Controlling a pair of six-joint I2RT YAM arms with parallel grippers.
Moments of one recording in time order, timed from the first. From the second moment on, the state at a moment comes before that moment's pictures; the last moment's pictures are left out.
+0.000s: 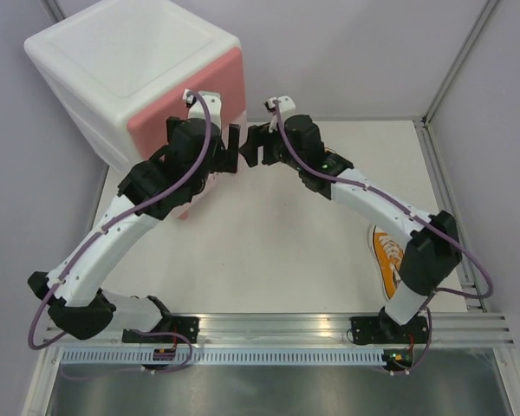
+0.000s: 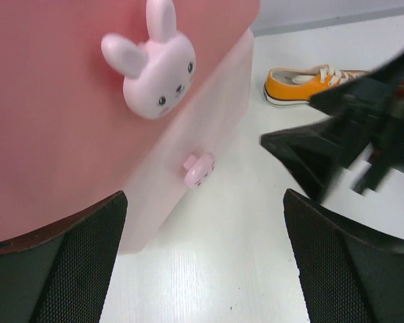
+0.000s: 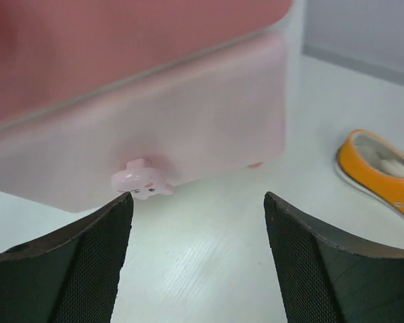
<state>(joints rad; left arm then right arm) -0.78 1.30 1.66 -0.83 -0.65 -0.20 0.70 1.75 1.53 -0.05 -0.04 0.27</state>
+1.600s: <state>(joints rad) -0.50 1.56 2.02 -0.84 -0.18 -0.10 0.59 1.19 1.20 -0.28 0.08 0.15</state>
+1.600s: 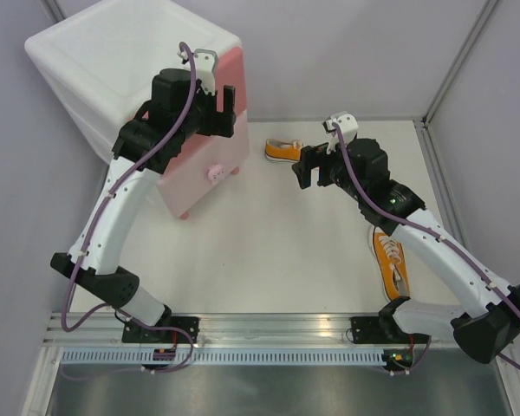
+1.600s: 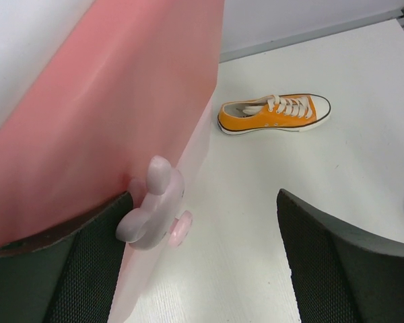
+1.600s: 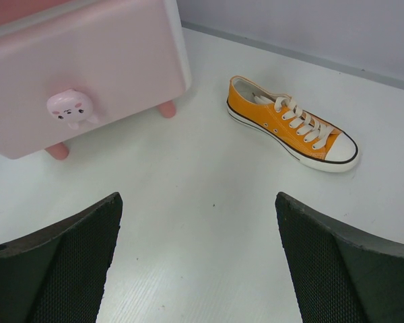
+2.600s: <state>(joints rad) -0.76 1.45 1.95 -0.88 -0.13 -0.11 0.58 1.23 1.20 -0.28 0.08 0.13</state>
